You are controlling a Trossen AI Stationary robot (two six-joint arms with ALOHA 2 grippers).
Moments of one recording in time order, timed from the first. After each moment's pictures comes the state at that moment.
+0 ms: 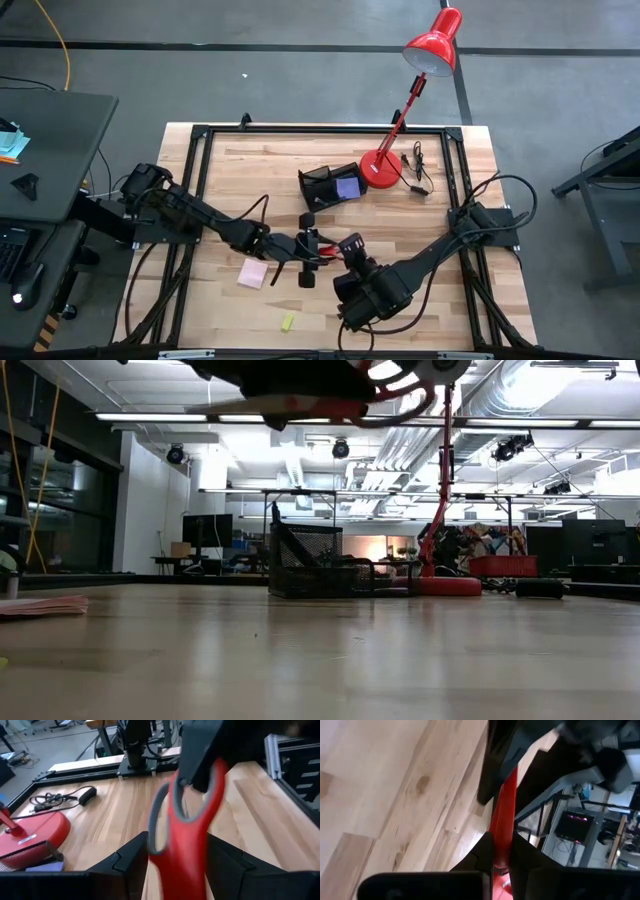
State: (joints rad) left arm -0.26 1.69 0.95 0.35 -0.42 0.00; right arm 0.61 2.08 2.04 -1.45 0.73 0.02
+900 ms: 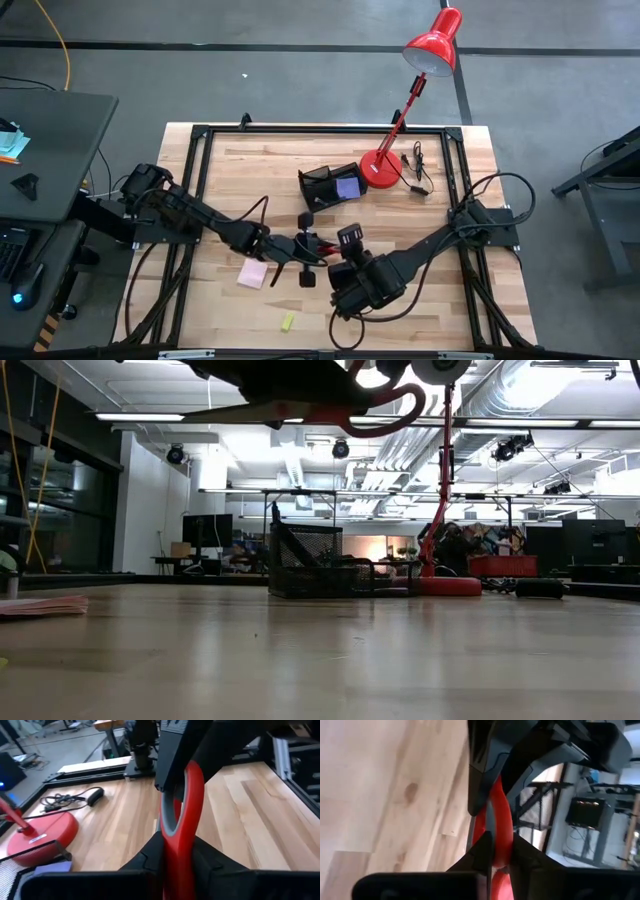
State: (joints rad) left arm -0.26 1.69 0.95 0.36 -0.47 0.00; right arm 0.56 2.08 2.06 -1.47 0.71 0.10
